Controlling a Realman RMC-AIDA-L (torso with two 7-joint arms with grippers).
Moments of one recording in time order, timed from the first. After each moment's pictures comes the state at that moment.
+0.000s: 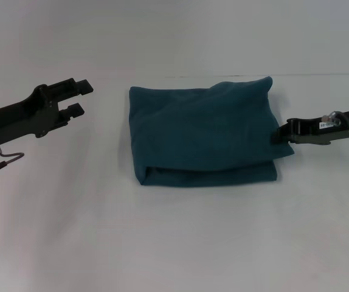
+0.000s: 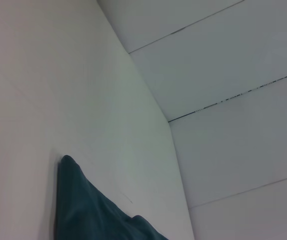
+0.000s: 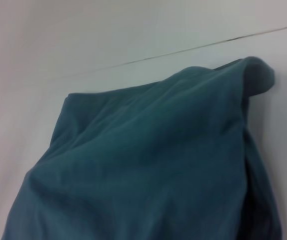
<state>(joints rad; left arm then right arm) -0.54 -2.08 0.54 0.70 1.91 1.33 -2.43 0.80 1.98 -0.83 -0.56 -2.35 -1.10 2.49</state>
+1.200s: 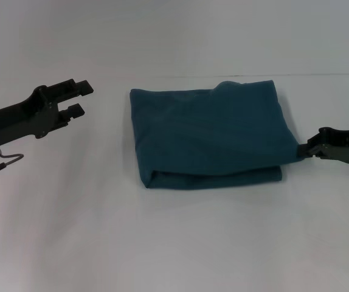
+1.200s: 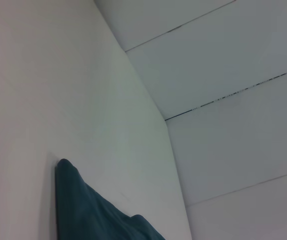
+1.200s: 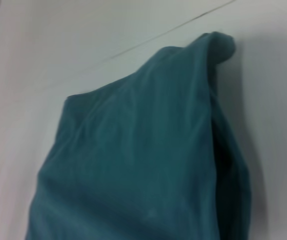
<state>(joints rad) -0.54 -2.08 0.53 0.70 1.91 1.34 -2.42 0.71 1.94 -0.71 -0.61 -2.35 -1.28 2.55</state>
